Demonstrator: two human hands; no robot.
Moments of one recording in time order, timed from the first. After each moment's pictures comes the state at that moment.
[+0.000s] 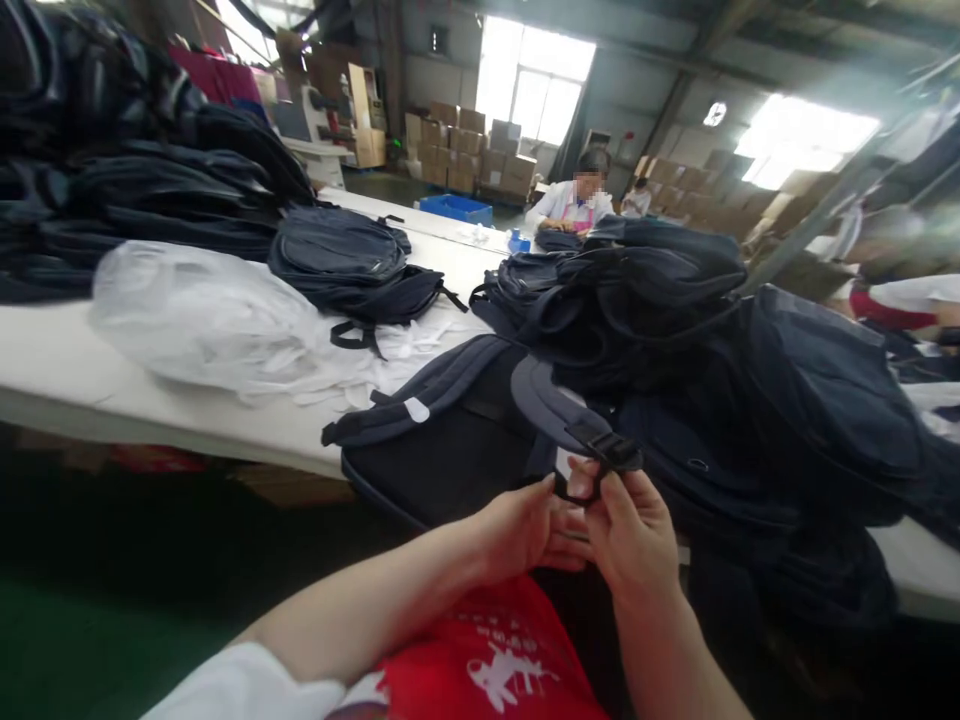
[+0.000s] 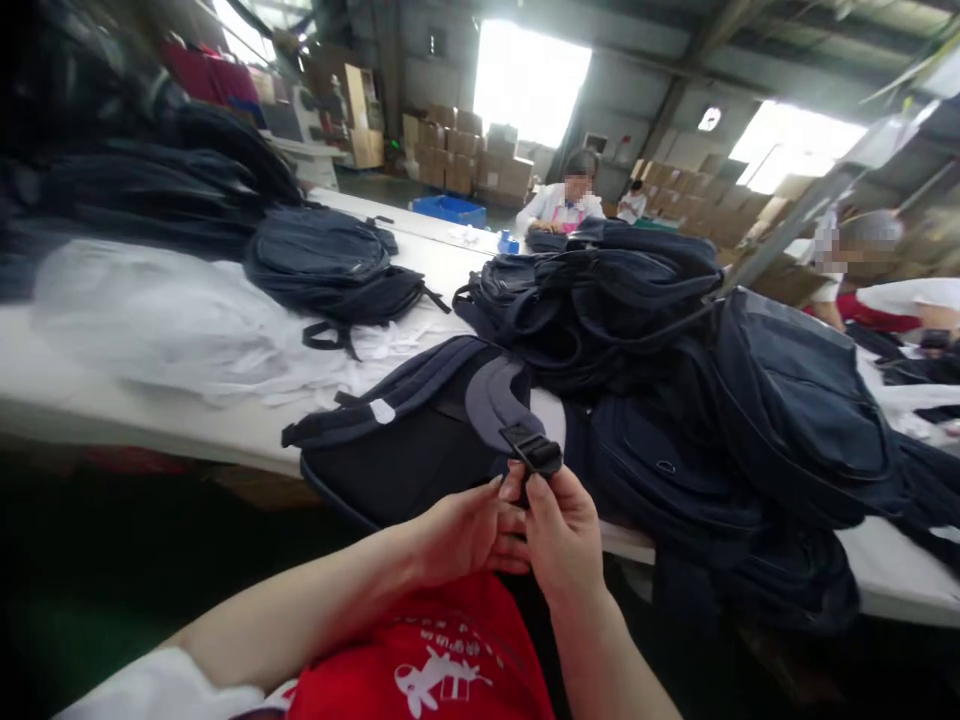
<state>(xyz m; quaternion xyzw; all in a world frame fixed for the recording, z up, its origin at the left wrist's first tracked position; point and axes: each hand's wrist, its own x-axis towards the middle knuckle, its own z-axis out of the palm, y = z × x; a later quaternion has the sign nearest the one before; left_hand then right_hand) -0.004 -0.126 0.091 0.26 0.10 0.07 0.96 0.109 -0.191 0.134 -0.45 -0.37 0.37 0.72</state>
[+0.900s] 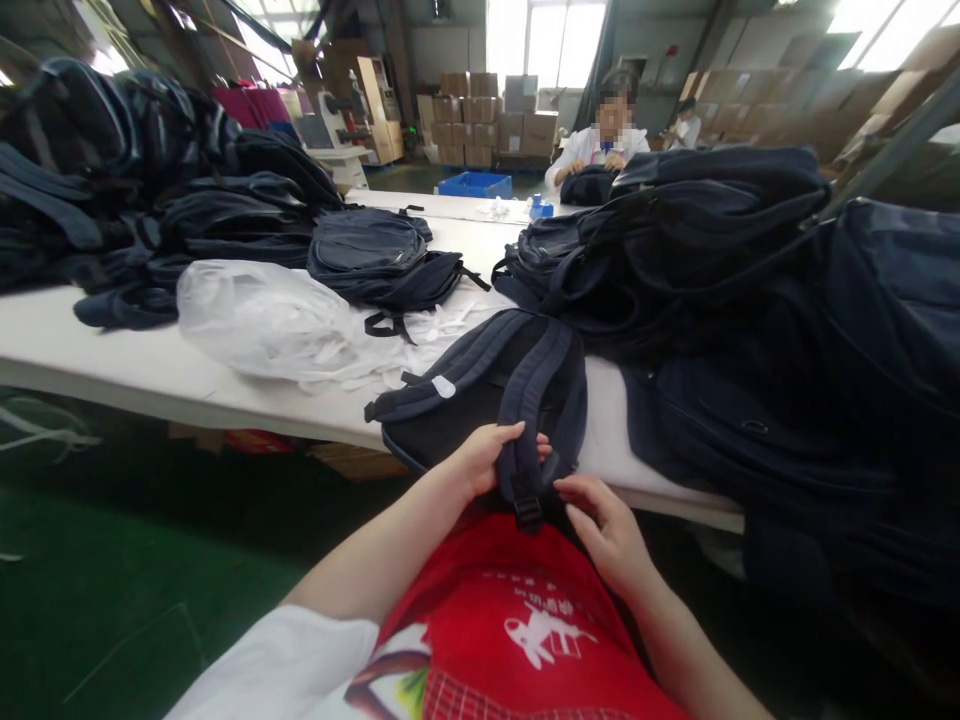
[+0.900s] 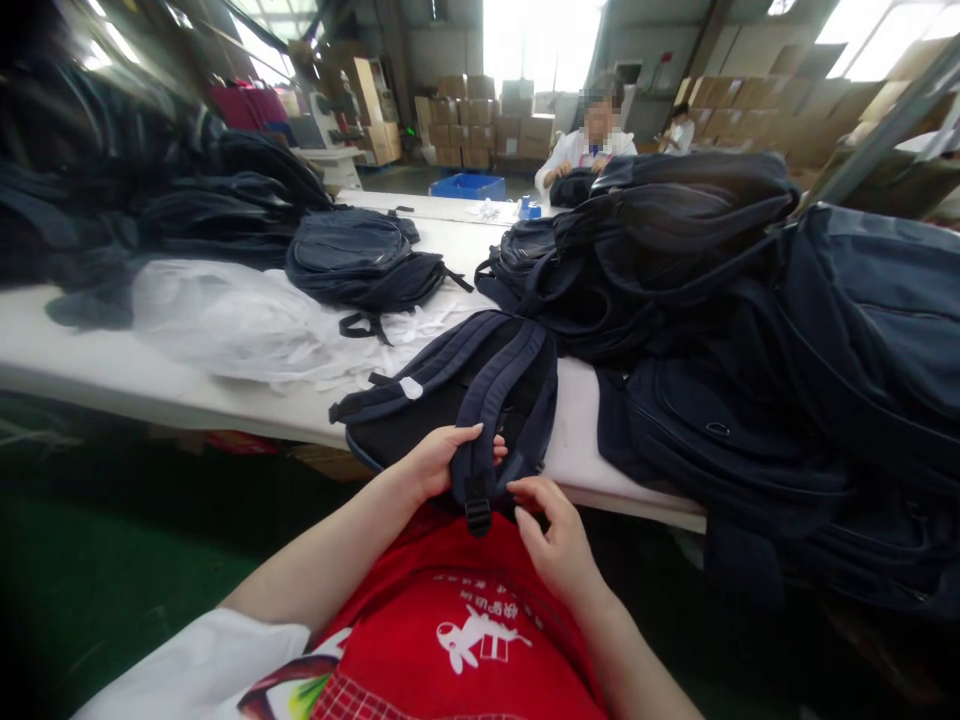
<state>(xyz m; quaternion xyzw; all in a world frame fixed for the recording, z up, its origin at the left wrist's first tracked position) -0.026 -0.078 0.068 0.23 0.39 0.22 0.86 0.117 -0.228 0.051 -0.60 -0.59 0.31 0.45</state>
